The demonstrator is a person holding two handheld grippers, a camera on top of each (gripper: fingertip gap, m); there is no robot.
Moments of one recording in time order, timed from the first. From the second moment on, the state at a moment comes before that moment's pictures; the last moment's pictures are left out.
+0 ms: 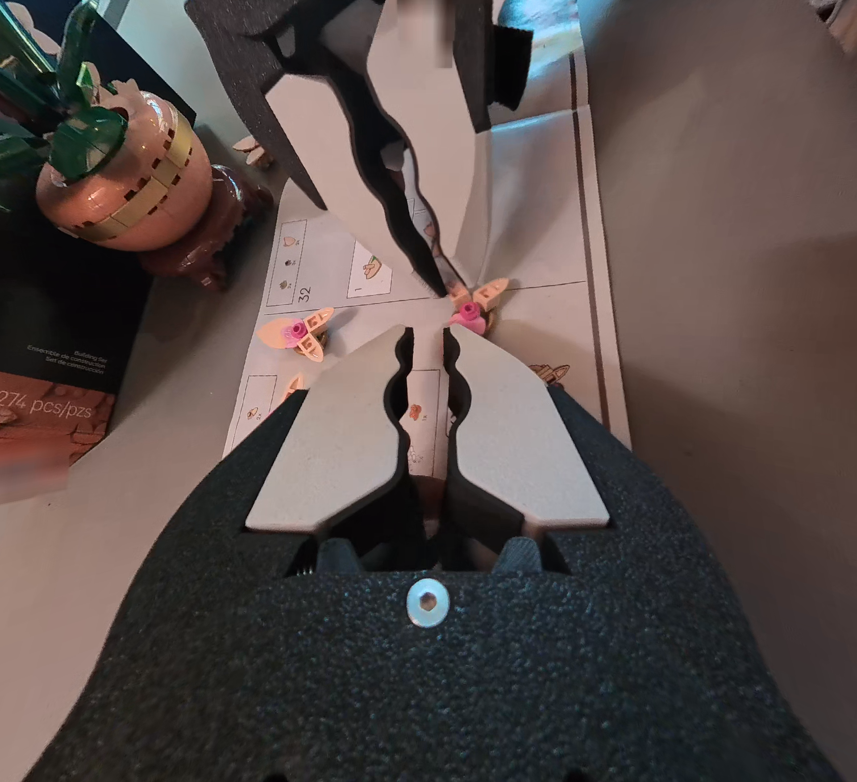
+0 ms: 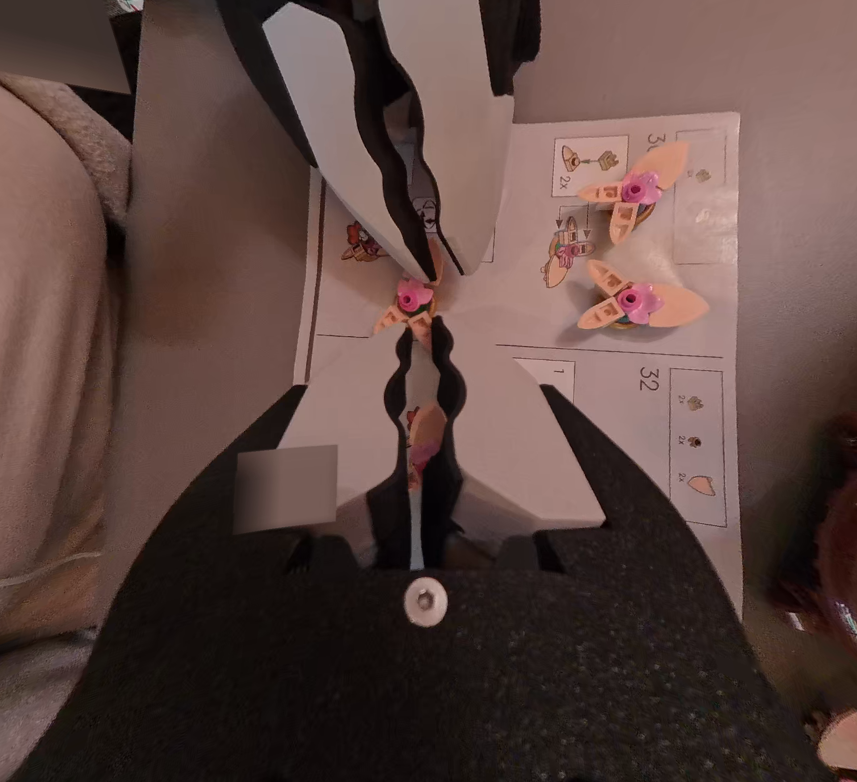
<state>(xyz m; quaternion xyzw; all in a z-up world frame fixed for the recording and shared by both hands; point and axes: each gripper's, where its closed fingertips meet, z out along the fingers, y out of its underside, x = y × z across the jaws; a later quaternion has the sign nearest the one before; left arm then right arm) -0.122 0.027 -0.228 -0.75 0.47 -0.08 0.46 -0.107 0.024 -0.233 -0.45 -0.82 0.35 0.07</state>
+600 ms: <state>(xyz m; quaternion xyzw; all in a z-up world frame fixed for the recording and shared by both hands) -0.122 0.031 -0.229 -0.75 0.47 -0.07 0.46 -0.110 0.024 -0.235 -0.47 -0.81 0.34 0.03</state>
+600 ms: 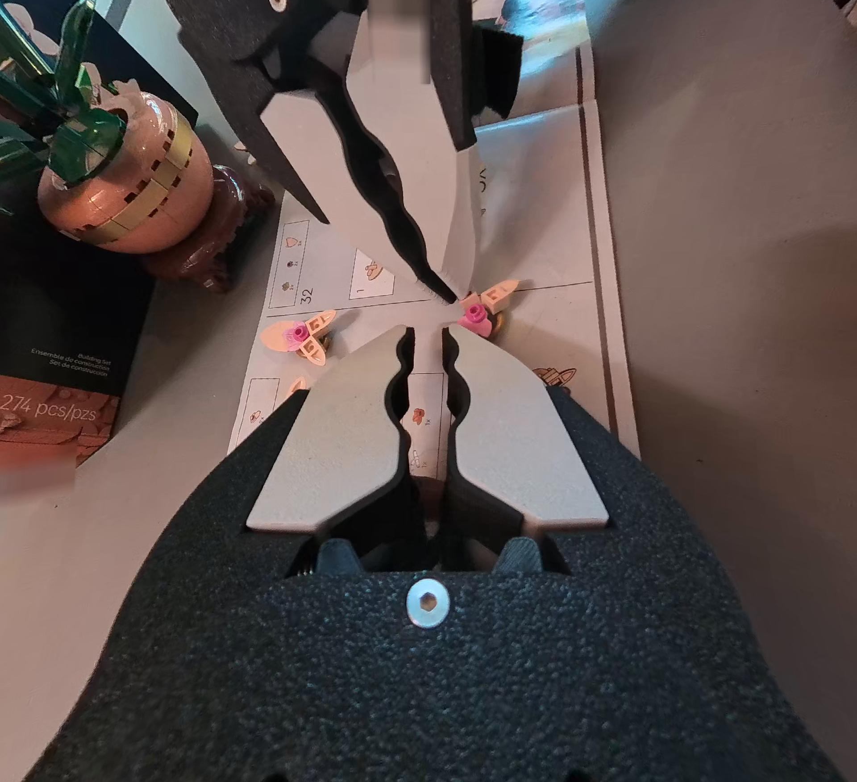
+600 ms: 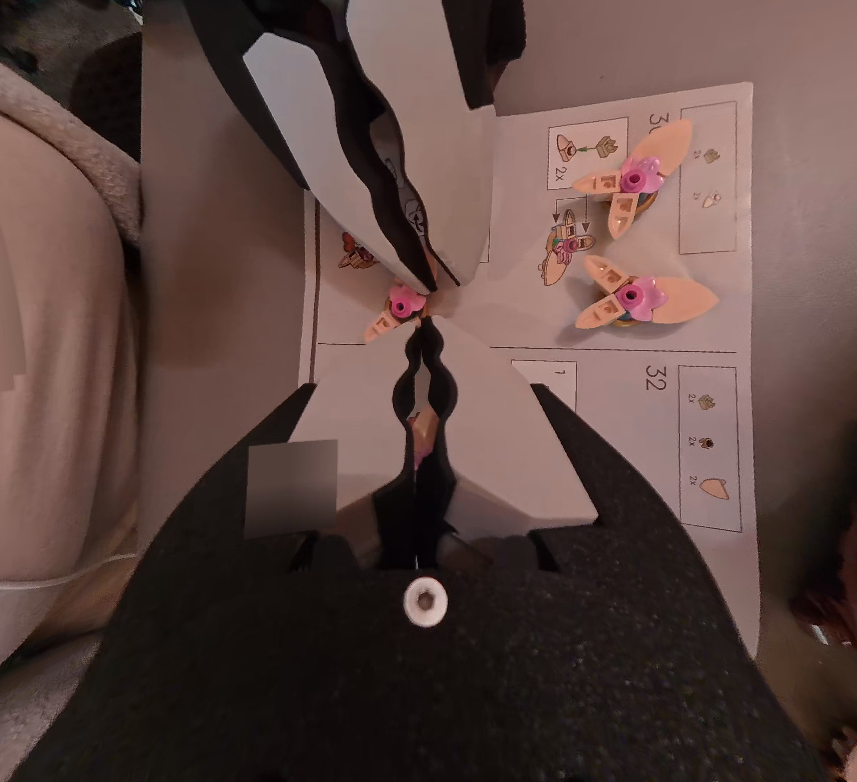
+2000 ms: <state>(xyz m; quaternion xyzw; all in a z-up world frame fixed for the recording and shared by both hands) -0.112 0.010 -0.231 -0.79 0.43 -0.11 0.41 -0.107 0.015 -0.234 -0.44 -0.85 0.30 0.05</state>
